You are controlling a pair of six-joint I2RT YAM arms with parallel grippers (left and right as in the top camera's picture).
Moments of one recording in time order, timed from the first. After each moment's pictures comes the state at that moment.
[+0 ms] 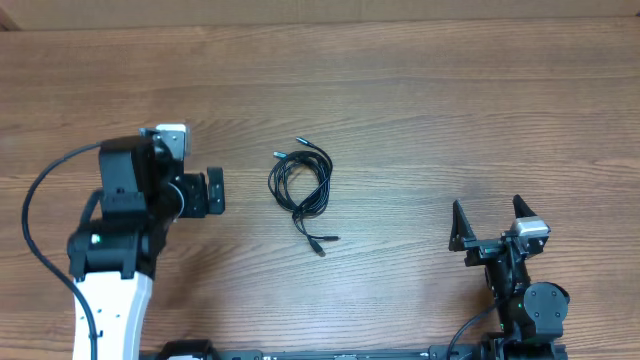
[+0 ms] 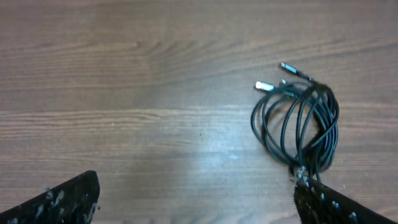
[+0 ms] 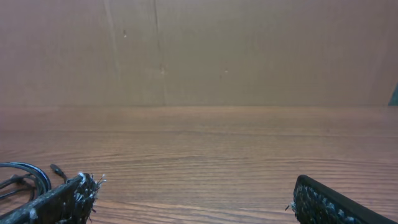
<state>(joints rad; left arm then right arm) 0.03 1.08 1.06 -0.87 0.08 0.02 -0.01 0.01 0.02 -0.03 -0.11 0.04</state>
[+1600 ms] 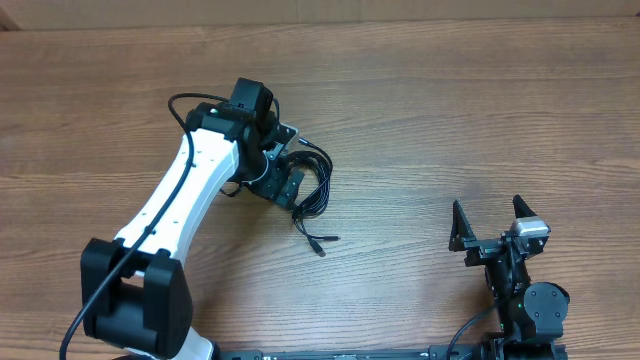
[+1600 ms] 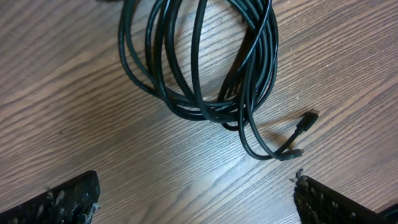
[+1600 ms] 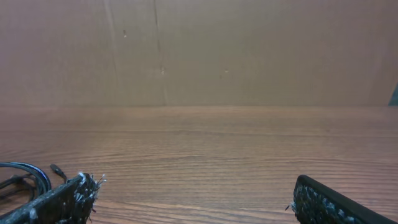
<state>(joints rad) -0.29 1.75 1.39 -1.12 0.17 0.17 -0.01 0.01 0.02 -0.03 -0.11 0.04</state>
